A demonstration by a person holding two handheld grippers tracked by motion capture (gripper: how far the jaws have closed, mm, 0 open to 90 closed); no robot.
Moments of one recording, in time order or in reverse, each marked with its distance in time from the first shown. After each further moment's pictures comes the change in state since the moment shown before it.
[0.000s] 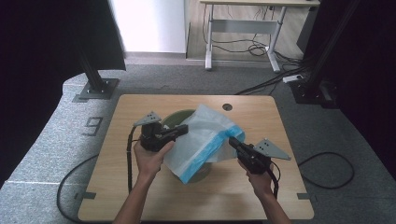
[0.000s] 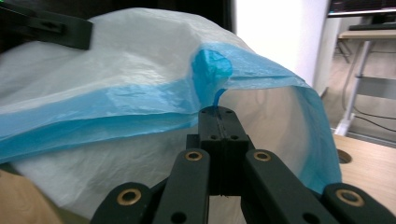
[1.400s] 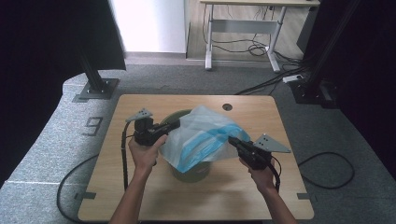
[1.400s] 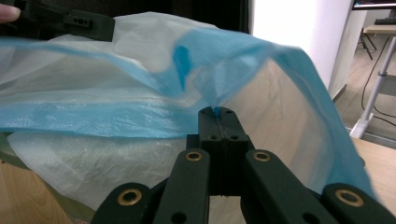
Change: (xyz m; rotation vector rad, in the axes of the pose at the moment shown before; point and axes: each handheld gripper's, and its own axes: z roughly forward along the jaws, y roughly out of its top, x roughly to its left) left arm 0.032 0.001 -0.008 -0.059 0.055 -0.049; right arm -0.013 0.006 0.005 0.048 0.054 -0.023
